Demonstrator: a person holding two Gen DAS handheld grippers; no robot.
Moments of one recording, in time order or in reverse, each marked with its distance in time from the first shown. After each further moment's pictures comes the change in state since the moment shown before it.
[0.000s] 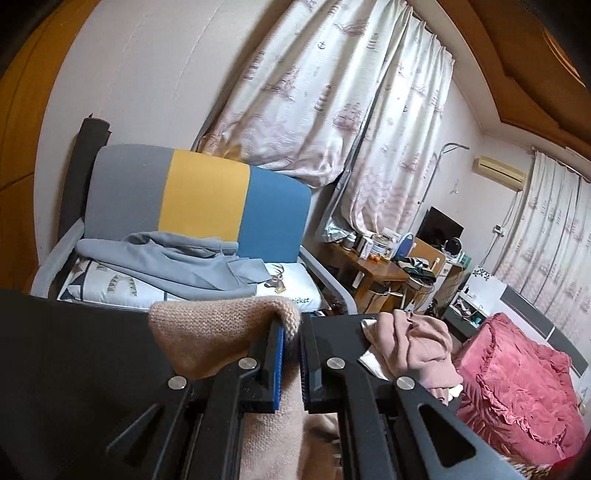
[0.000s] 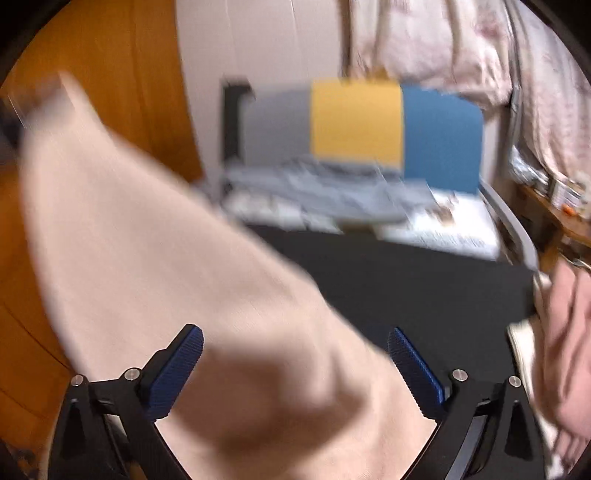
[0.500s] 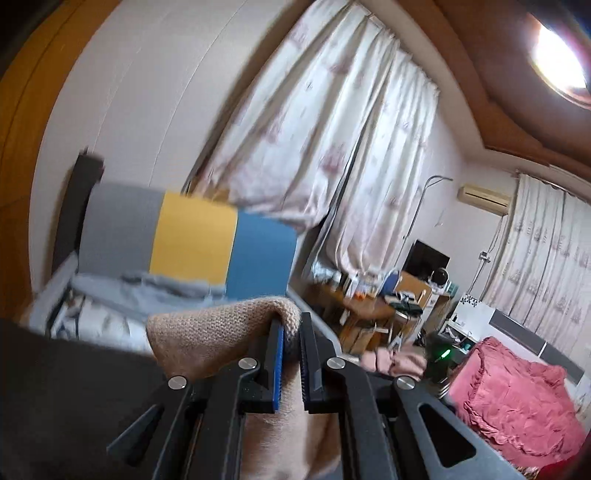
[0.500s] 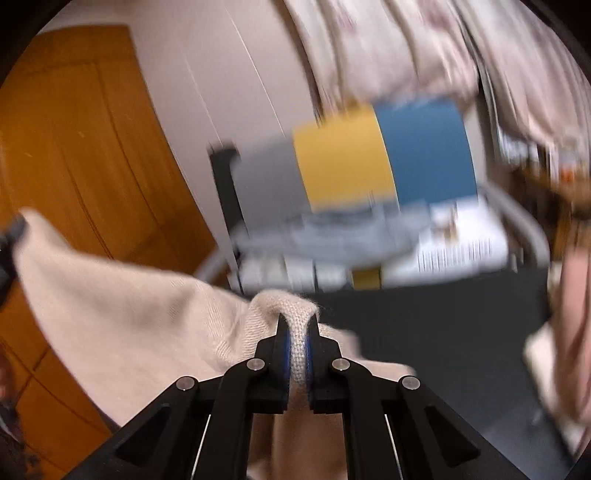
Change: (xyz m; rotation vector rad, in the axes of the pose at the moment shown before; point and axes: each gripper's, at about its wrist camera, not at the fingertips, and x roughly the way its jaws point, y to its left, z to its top) left arm -0.054 -0.015 0.060 0.037 -0.169 -0.039; right arm -0.101 -0.054 0.103 0.180 -0.355 0.144
